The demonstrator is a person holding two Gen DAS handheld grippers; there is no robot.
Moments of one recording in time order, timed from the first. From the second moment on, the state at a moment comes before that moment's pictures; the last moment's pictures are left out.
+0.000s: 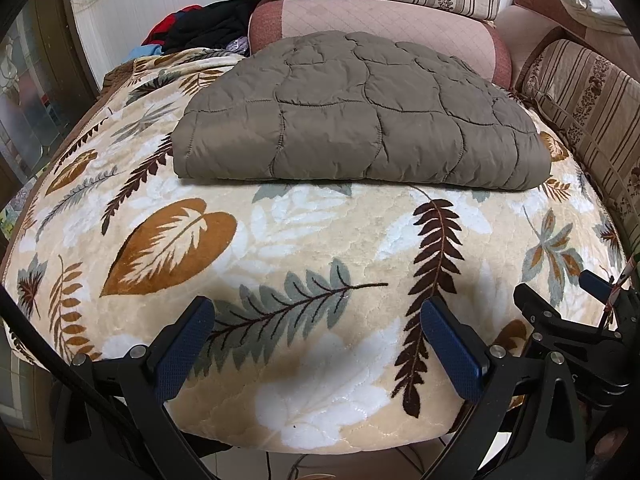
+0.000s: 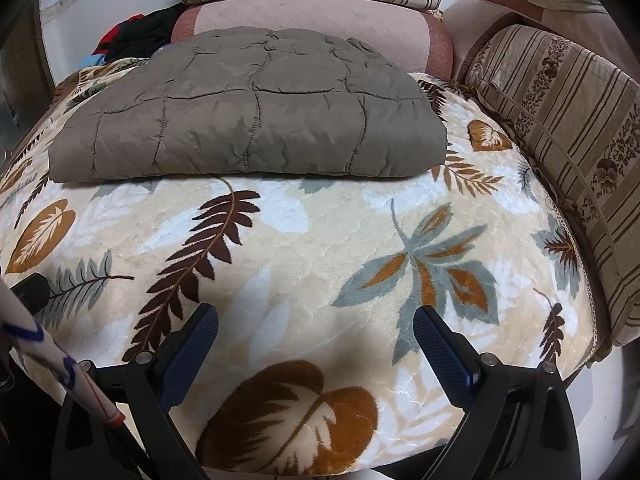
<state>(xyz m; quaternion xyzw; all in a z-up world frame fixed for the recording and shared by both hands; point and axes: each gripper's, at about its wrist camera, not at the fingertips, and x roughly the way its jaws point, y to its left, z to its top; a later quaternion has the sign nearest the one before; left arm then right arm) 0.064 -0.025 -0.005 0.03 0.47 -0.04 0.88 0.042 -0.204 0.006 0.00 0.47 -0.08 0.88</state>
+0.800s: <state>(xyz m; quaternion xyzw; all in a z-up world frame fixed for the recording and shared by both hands) 0.067 -0.022 -0.011 0.03 0.48 -0.04 0.88 0.044 -0.202 0.005 0.00 0.47 -0.08 0.88</state>
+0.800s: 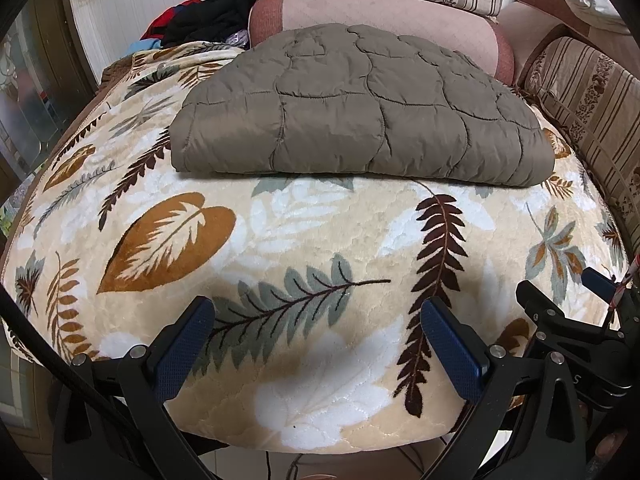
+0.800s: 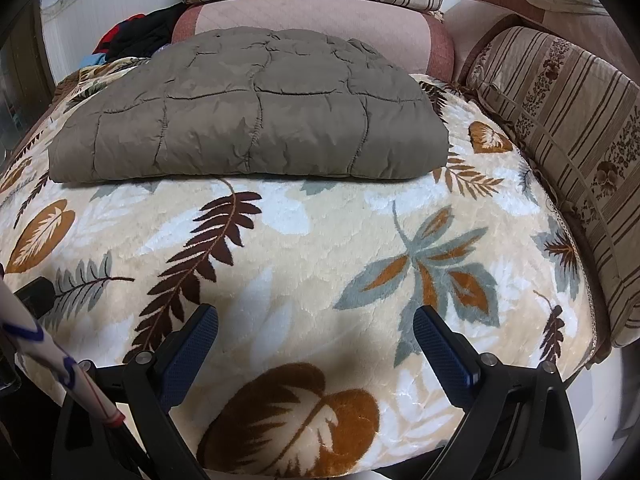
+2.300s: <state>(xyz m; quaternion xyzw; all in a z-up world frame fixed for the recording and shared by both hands) 0.067 -0.023 -0.013 0.03 0.48 -0.04 0.88 0.043 -0.198 0.005 0.00 0.47 -0.07 0.88</state>
